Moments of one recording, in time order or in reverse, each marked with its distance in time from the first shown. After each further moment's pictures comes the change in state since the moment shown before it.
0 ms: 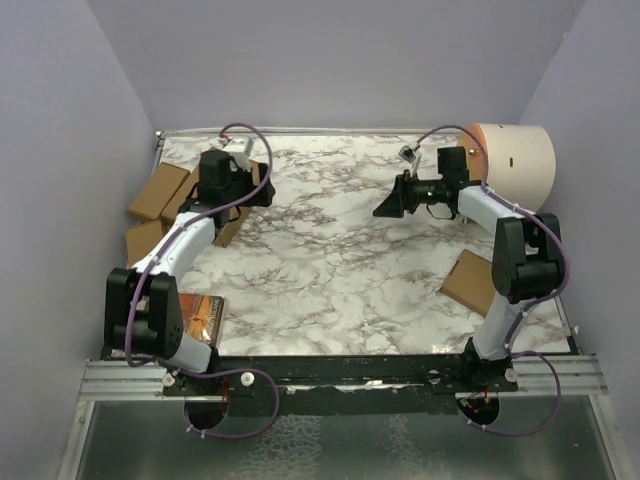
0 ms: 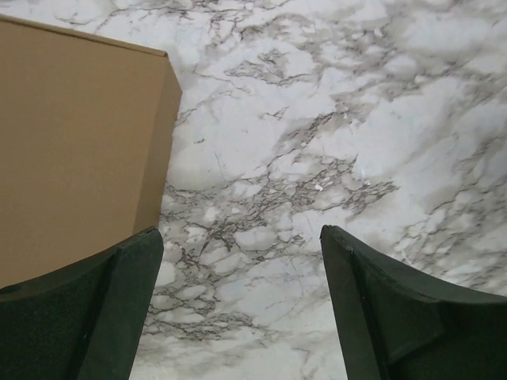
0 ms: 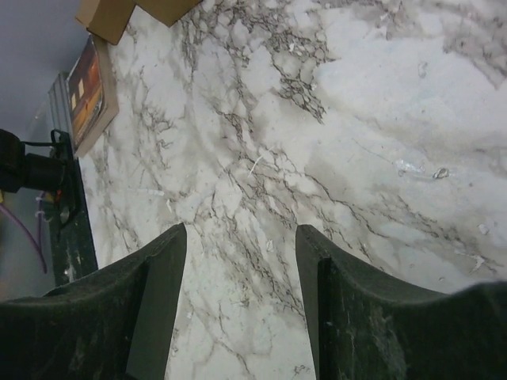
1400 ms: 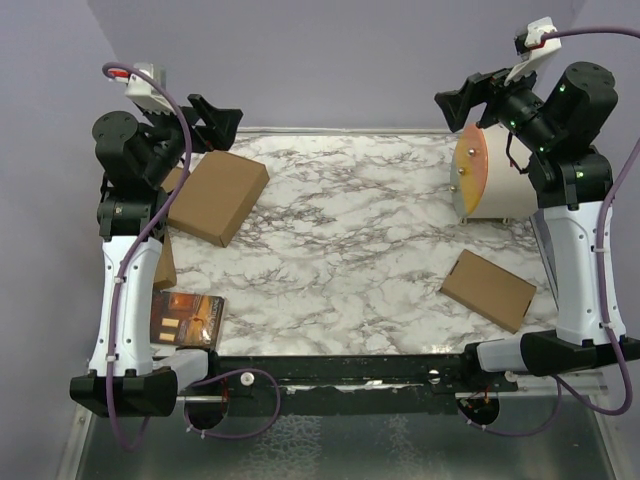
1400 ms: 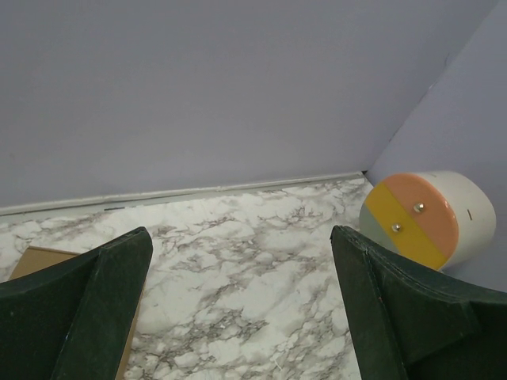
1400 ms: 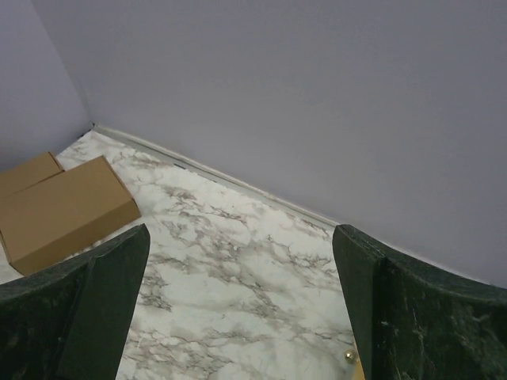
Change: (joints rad) left arm 0.224 -0.378 0.376 -0.092 0.275 -0.301; right arm -0.002 -0.504 0.673 -0.355 0.696 -0.026
